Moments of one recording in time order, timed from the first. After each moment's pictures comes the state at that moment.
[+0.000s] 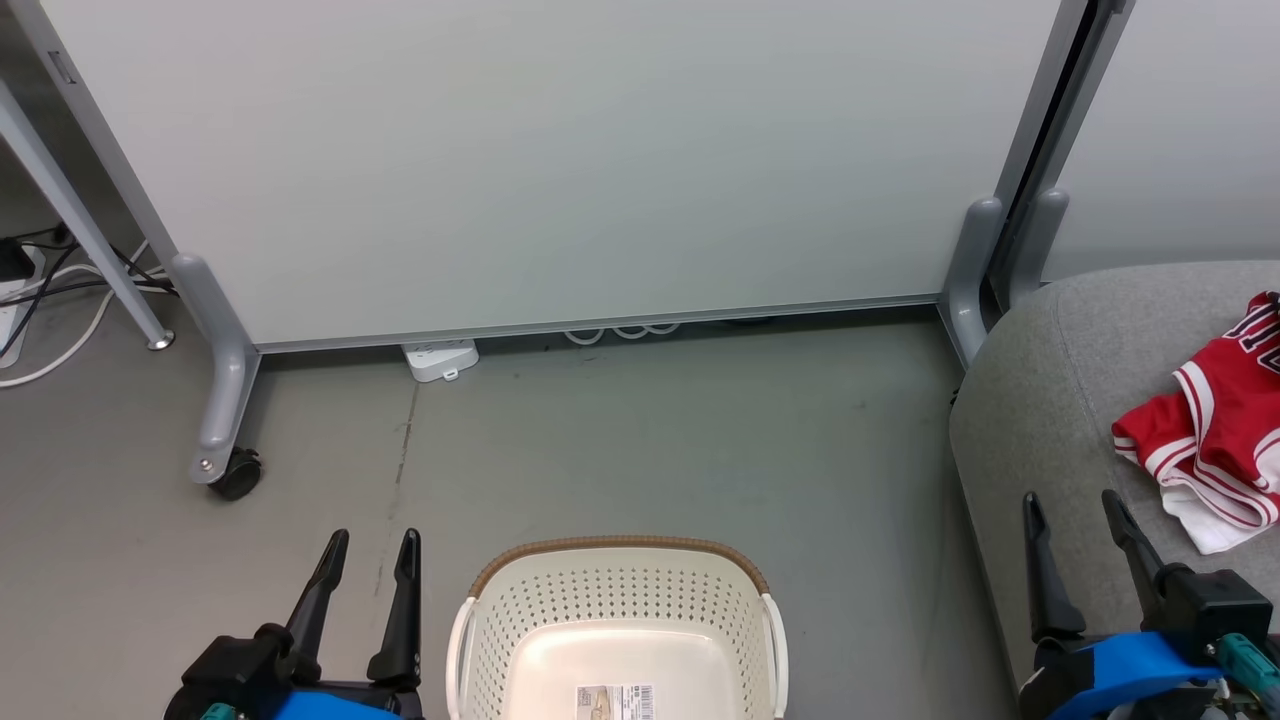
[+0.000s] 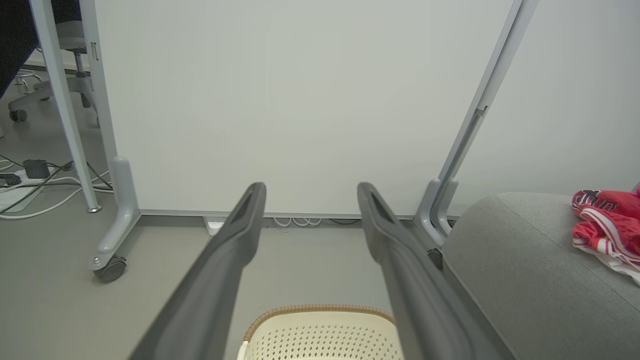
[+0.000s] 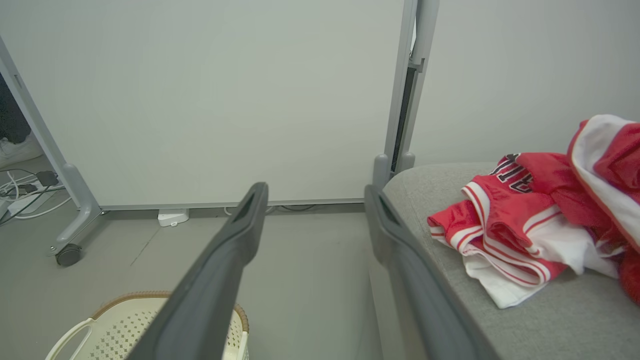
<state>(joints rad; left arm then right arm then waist) -0.05 0.07 -0.11 0.25 -0.29 -0.13 -0.26 0.01 -0.06 -0.13 0.10 0.01 0.13 -0.09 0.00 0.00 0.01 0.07</state>
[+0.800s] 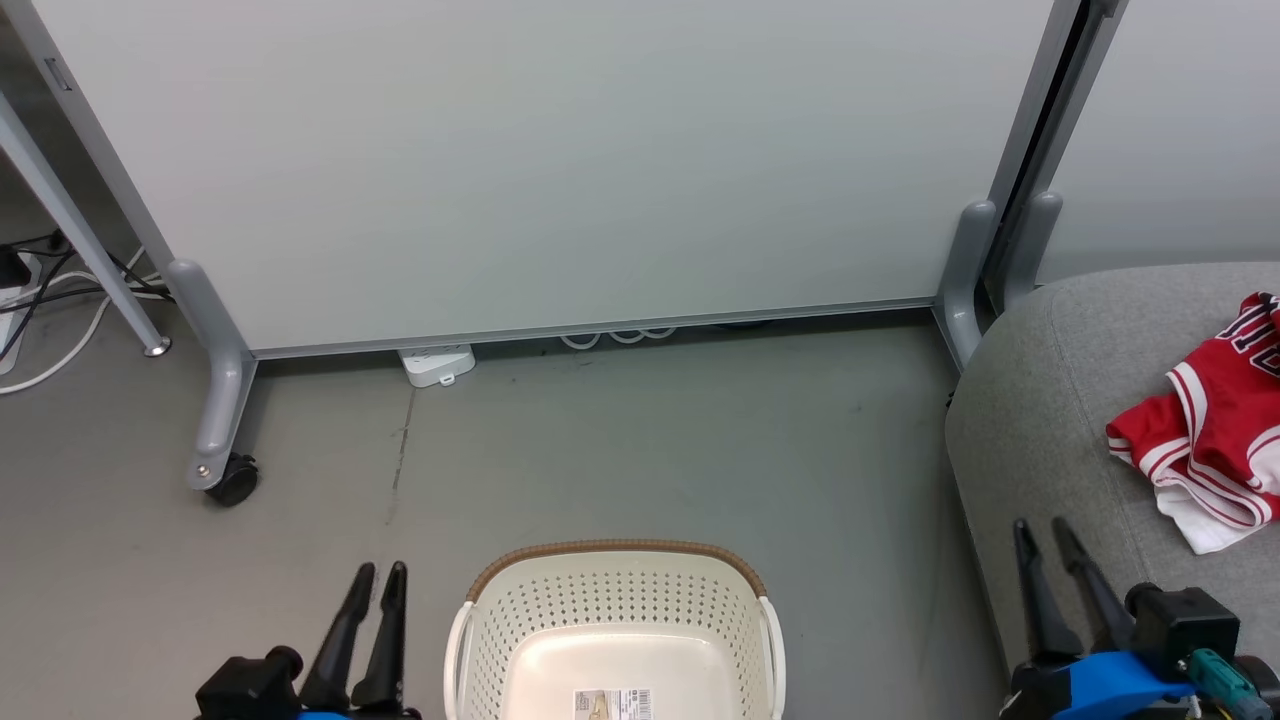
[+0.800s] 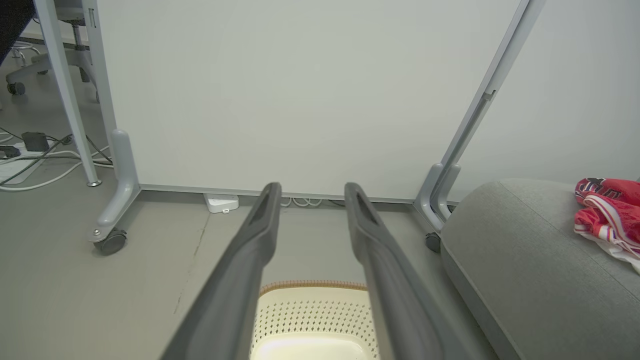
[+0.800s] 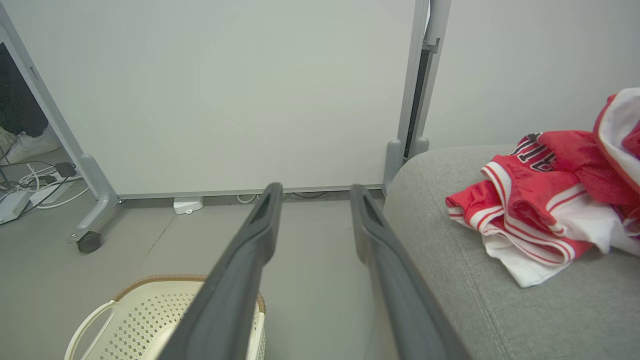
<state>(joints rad) -0.05 0.07 -0.11 0.31 -0.31 -0.13 -0.26 0.02 -0.05 -0.09 0.13 0.03 0.13 -0.09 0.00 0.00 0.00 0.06</state>
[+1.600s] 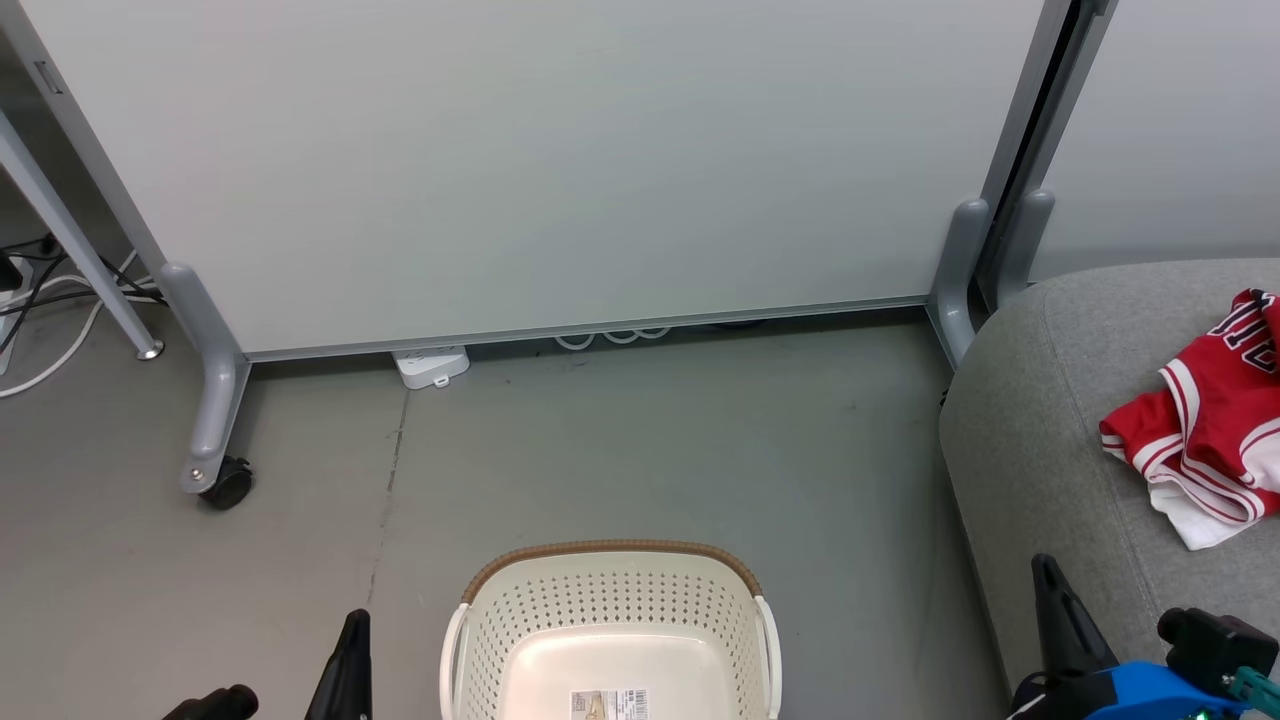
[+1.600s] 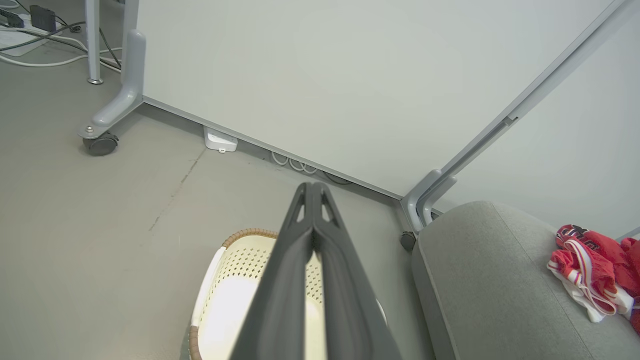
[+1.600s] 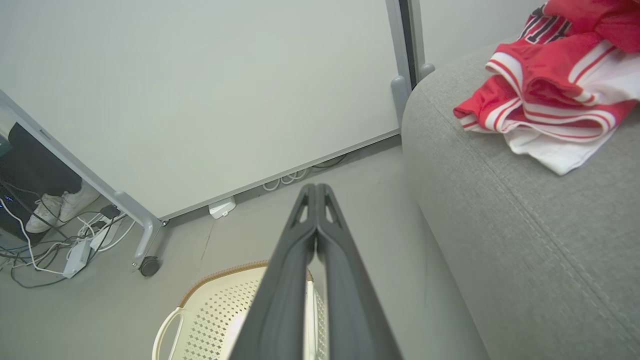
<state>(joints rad) 0.00 0.05 -0.08 0.36 -0.57 -0.13 -0.19 0.03 -0.05 -0.10 0.22 0.34 0.13 -0.04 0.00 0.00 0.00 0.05</state>
